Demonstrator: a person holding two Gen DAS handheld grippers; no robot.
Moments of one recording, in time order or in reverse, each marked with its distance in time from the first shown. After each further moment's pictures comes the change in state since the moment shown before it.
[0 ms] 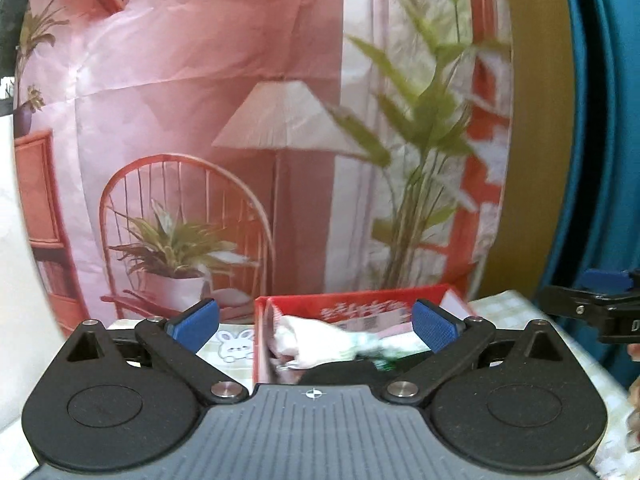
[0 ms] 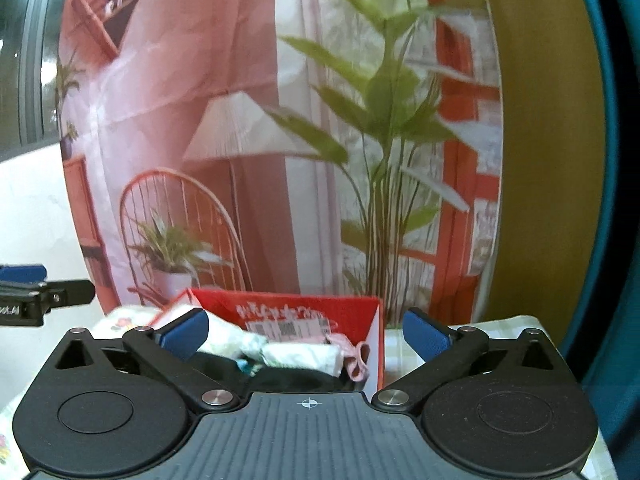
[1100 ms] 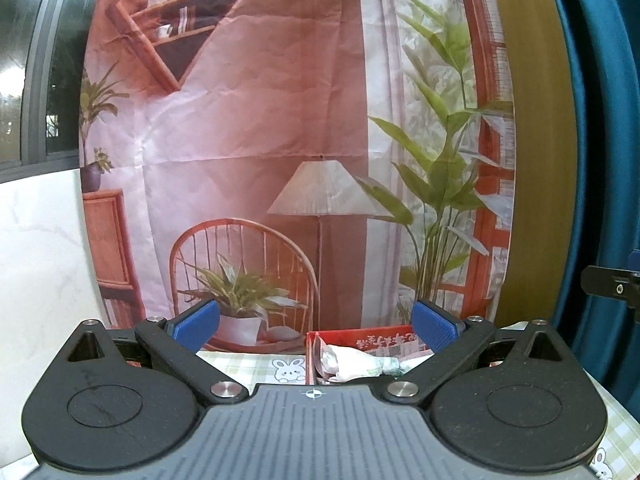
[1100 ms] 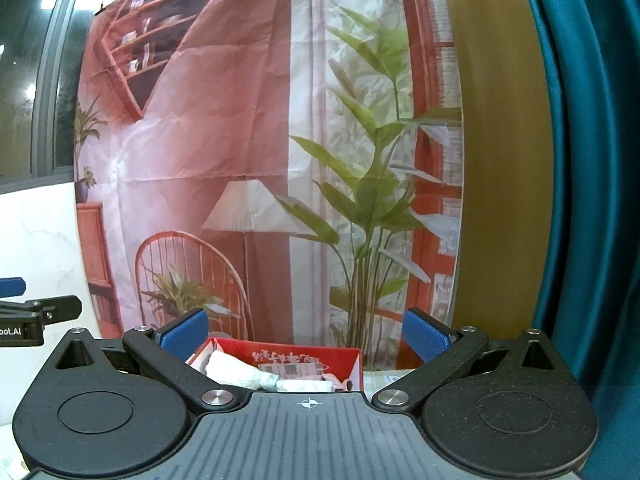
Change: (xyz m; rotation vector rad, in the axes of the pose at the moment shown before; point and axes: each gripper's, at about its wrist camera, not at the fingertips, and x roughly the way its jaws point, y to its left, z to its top) left arm -0.133 -0.018 0.021 0.037 -0.128 0.151; right arm -0.155 0.049 0.044 -0.052 -0.134 -0.073
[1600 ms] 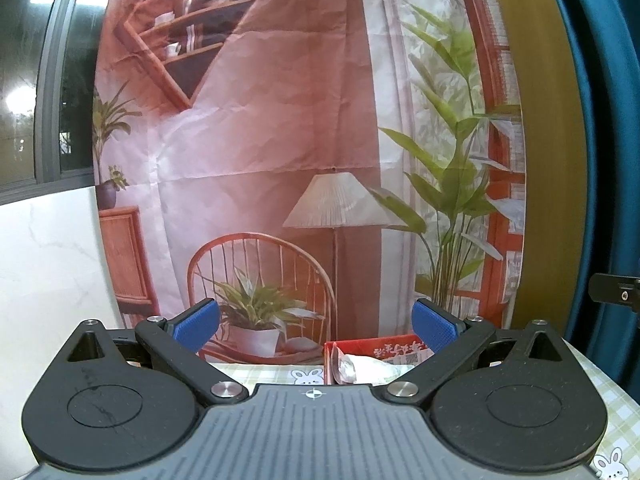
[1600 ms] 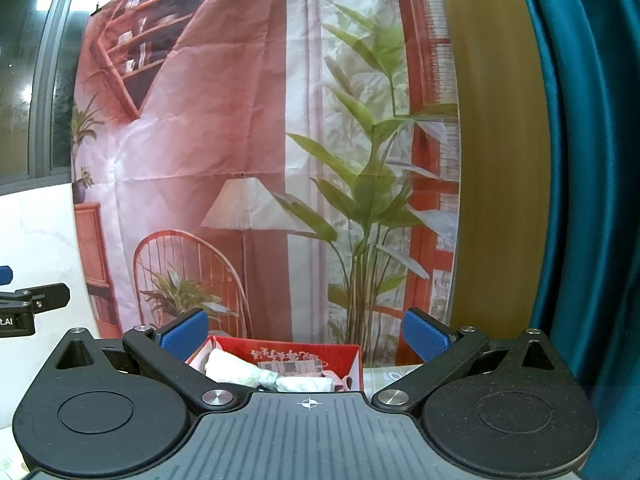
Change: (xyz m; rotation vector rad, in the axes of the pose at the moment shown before) left arm -0.007 -0.002 0.004 0.030 -0.033 0.049; right arm 0.003 -0.003 -0.001 0.011 0.008 -0.004
